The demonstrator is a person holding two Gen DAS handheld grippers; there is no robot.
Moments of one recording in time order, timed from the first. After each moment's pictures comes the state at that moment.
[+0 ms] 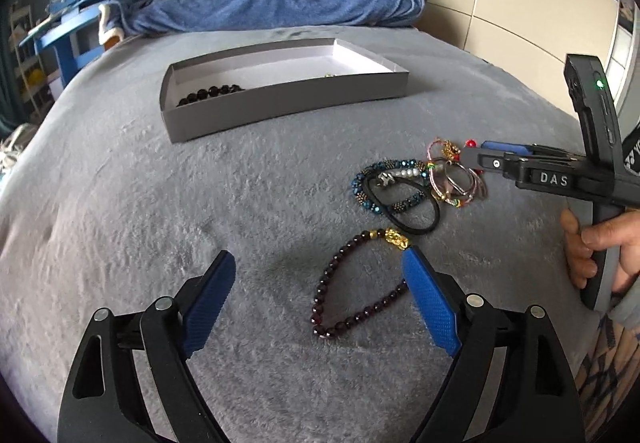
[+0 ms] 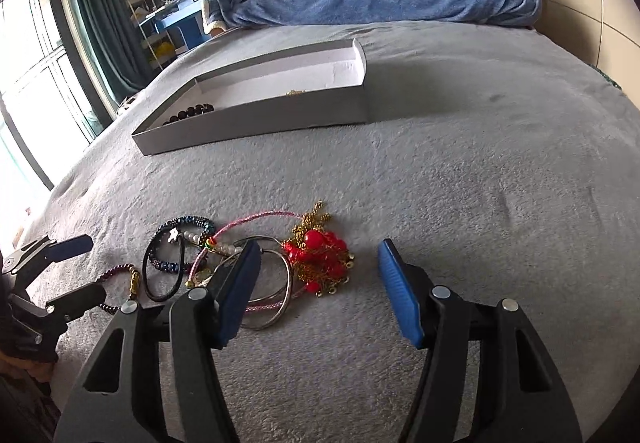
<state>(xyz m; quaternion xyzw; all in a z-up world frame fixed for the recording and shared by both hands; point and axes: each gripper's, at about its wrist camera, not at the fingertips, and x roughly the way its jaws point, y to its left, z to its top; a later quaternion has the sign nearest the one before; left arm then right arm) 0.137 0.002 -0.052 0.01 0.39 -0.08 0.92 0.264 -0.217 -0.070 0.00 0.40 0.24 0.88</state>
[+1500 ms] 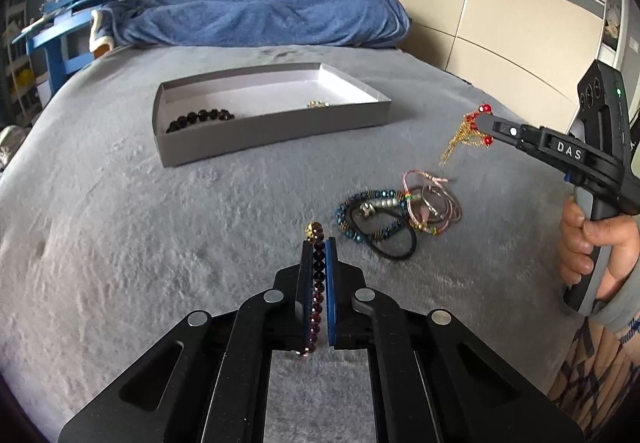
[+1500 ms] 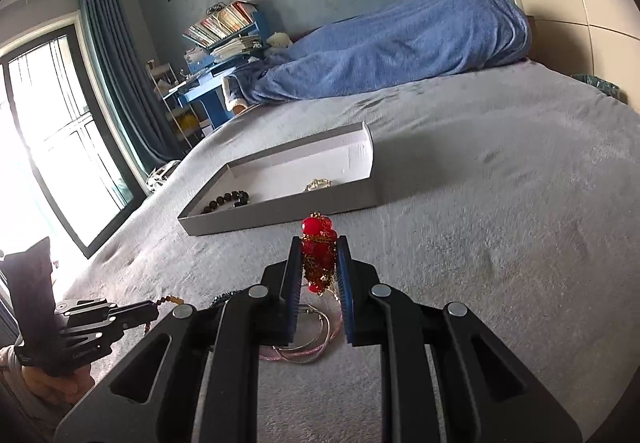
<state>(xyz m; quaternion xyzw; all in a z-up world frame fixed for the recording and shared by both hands) 0.138 0.011 -0.031 -0.03 0.36 -0.11 0.93 0.239 -0.253 -0.022 0.09 0.29 0.27 0.91</state>
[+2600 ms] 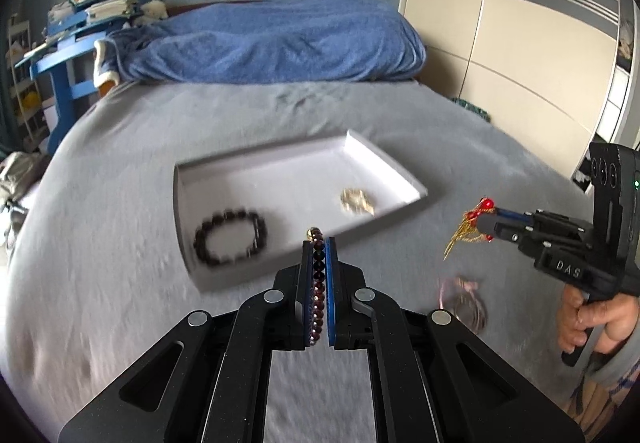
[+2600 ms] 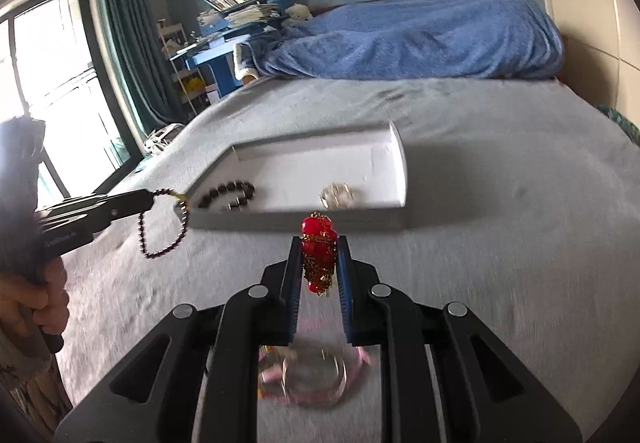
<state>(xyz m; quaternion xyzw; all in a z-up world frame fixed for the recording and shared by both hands) 0.230 0.039 0.042 -0.02 0.33 -0.10 0.94 0.292 -0.192 0.009 0.01 0.31 0.30 0.90</state>
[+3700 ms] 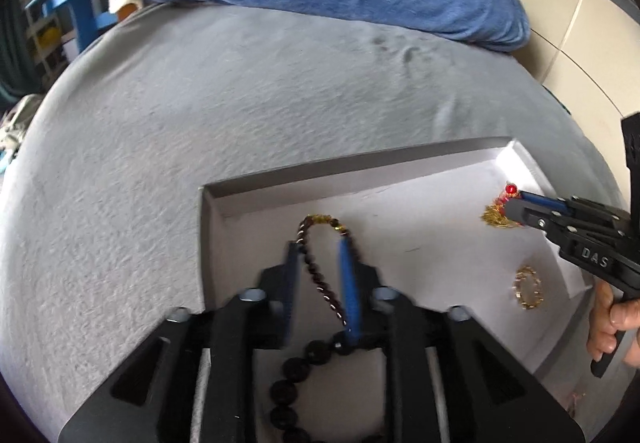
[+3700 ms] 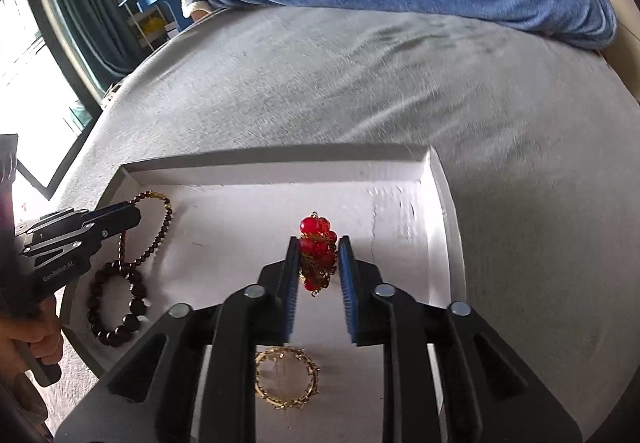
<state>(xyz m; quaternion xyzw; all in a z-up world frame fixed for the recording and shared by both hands) 0.428 0.122 -0.031 -0.06 0.45 0.00 0.89 0.505 -0.095 -0.049 -0.03 0.45 0.25 0.85</state>
